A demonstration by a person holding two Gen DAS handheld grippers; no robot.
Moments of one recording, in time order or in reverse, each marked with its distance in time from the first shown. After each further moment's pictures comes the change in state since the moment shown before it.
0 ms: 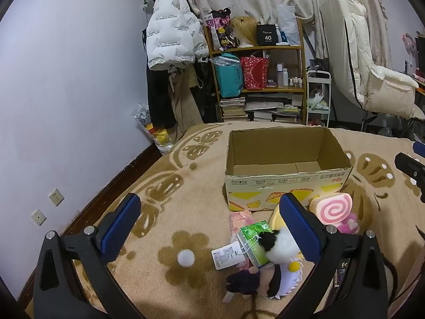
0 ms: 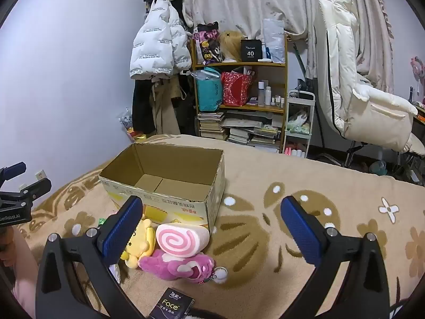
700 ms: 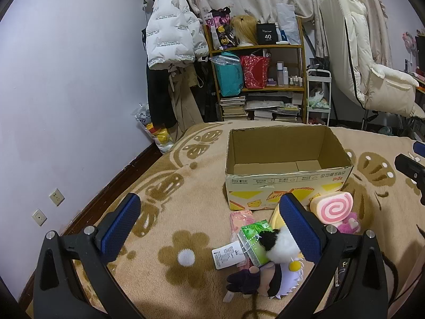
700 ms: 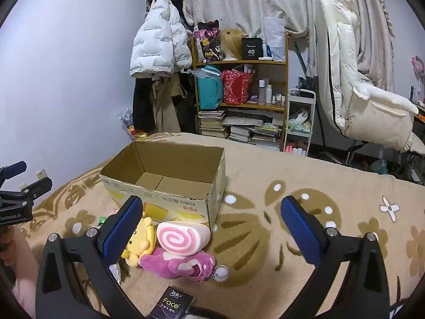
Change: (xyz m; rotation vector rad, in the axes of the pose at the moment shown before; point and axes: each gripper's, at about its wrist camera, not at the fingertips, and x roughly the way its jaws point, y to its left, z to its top) left arm 0.002 0.002 -0.002 -0.002 0.007 0.002; right arm 0.000 0.001 -0.001 0.000 0.005 0.009
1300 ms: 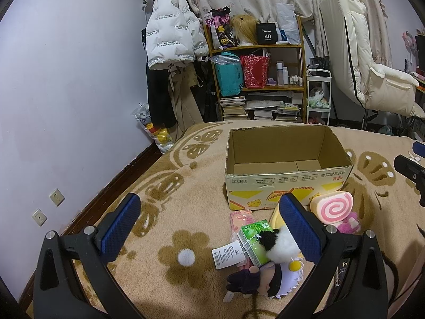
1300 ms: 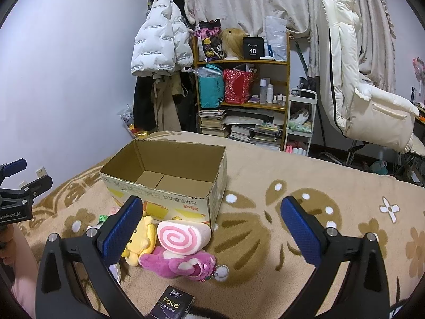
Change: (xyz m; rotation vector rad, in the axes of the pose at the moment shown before) left arm 0.000 -0.001 0.000 0.002 0.001 0.002; right arm 0.002 0.001 -0.004 -0.005 0.004 0.000
